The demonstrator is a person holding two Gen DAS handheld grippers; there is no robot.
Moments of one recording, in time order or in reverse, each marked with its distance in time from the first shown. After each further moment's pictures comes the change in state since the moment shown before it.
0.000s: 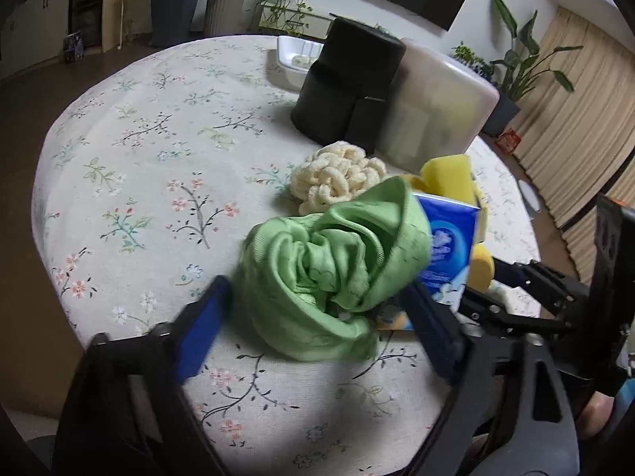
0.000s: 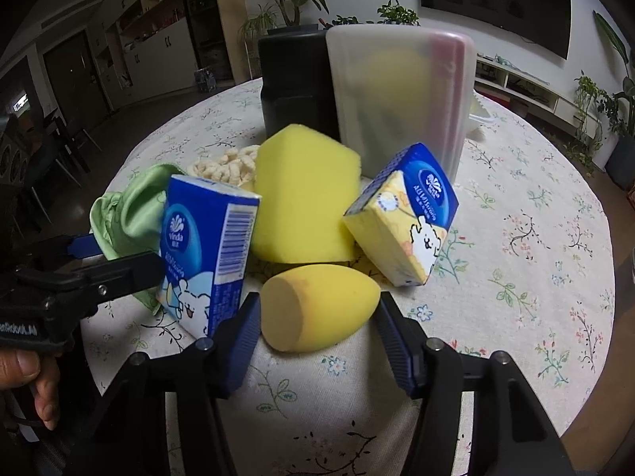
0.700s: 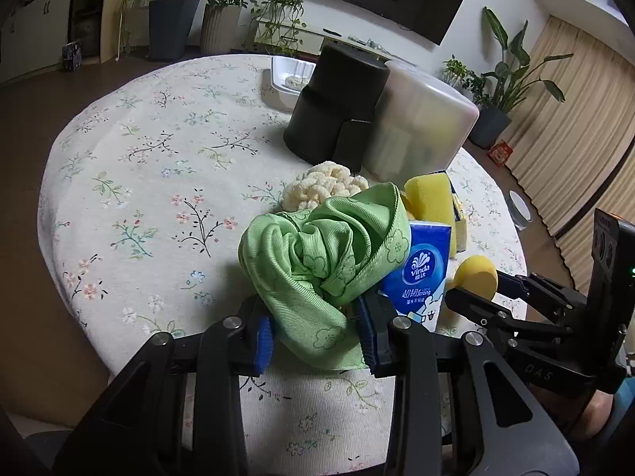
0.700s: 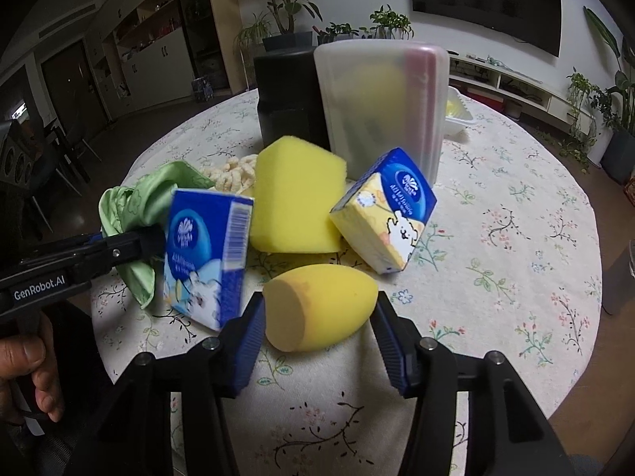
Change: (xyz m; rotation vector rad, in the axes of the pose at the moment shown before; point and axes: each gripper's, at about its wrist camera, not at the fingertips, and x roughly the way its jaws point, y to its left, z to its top) left arm -0.020 -0.004 -0.002 0.004 -0.057 -0.014; right arm -0.023 -0.007 -0.007 0.028 -0.030 -0.006
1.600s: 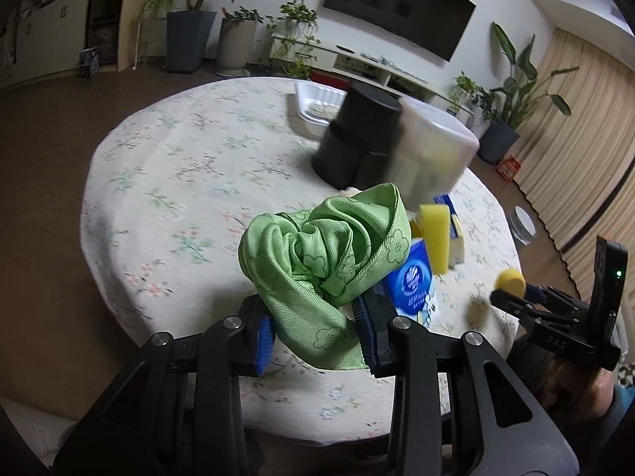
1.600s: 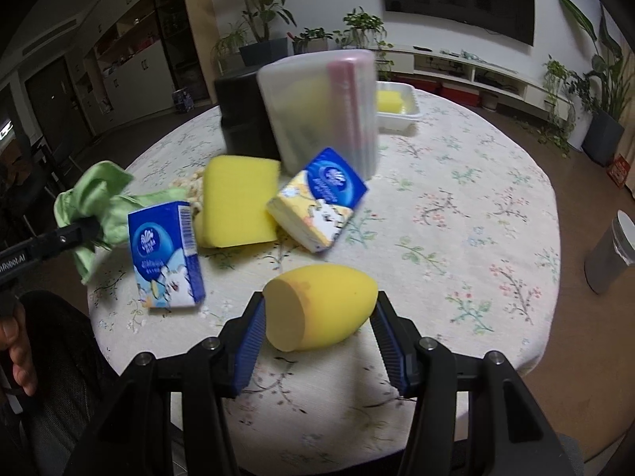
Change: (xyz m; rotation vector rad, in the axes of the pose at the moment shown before) left arm -0.044 0.019 0.004 -0.032 -0.057 0.041; right arm -0.036 -0.044 -0.014 0.078 -0.011 -0.053
